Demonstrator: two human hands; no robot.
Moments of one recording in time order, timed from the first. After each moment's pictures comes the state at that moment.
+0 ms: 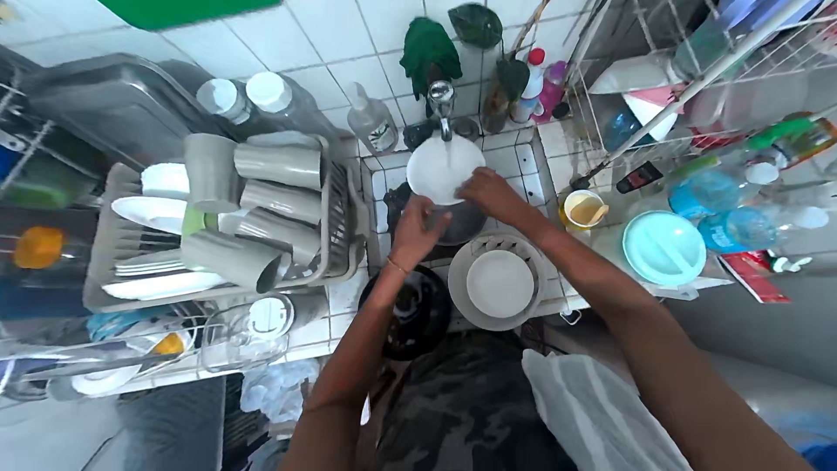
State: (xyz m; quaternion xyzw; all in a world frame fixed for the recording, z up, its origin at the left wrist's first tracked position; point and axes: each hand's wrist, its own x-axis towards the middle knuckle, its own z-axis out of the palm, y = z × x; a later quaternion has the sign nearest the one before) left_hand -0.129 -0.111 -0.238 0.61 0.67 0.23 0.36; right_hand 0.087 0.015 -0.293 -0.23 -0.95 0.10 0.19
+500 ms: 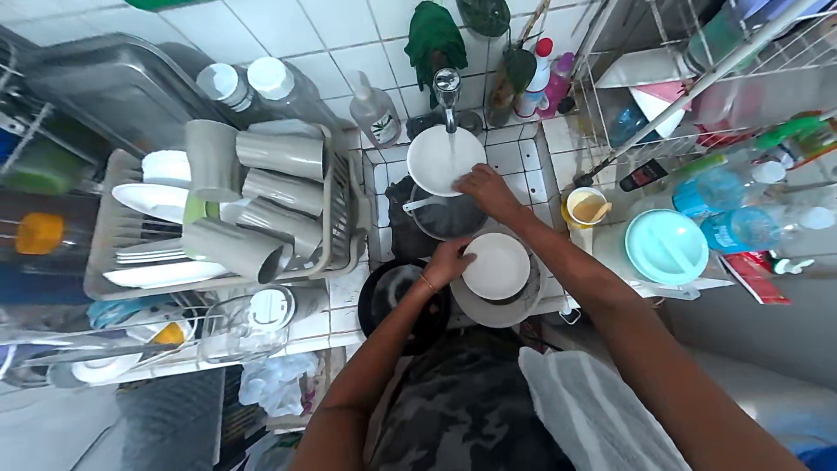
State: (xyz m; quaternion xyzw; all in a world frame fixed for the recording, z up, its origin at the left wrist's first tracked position) left_hand -0.084 -0.138 -0.277 0.60 0.59 0.13 0.52; right_hand 0.073 0.015 -0.317 -0.25 -0.93 0.08 0.24
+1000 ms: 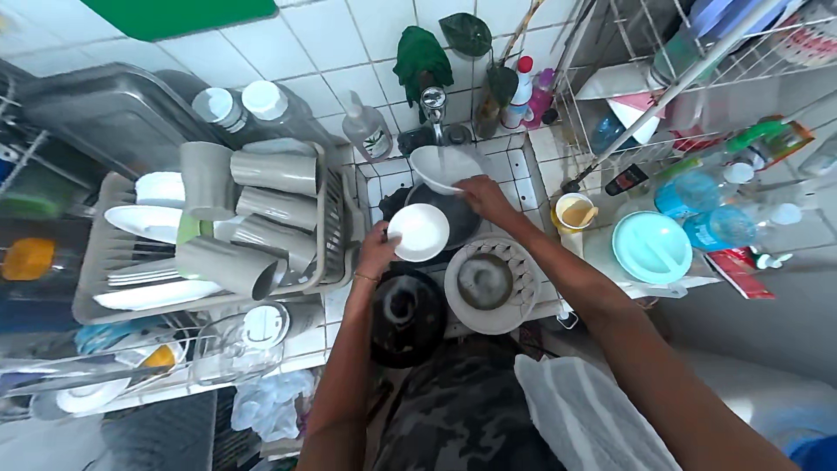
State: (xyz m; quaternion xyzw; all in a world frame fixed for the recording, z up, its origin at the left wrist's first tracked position) left_hand -0.182 -0.122 -0.266 0.40 0.73 0.28 0.47; right_hand 0.082 0.010 -0.296 -0.35 -0.86 0.26 0.28
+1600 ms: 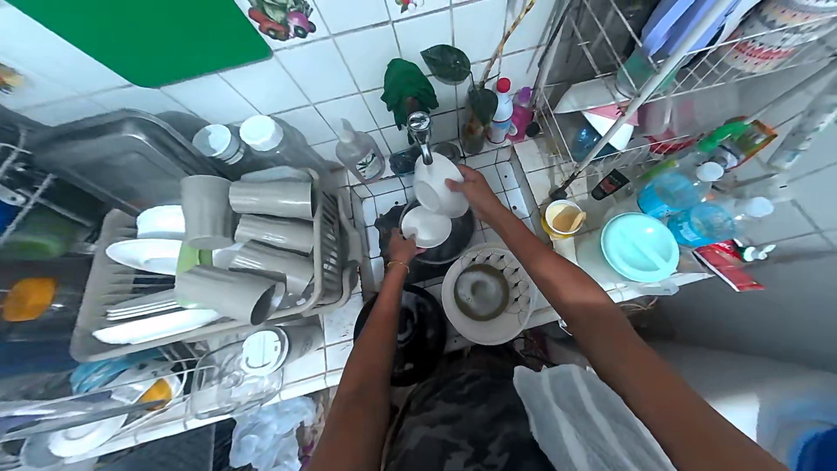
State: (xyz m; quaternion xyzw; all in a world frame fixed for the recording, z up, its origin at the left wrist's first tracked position) left_hand -0.139 -0.057 -0.341 0.31 0.75 0.32 0.48; right_hand 0.056 0.031 -0.264 -0.45 -0.52 0.60 0.41
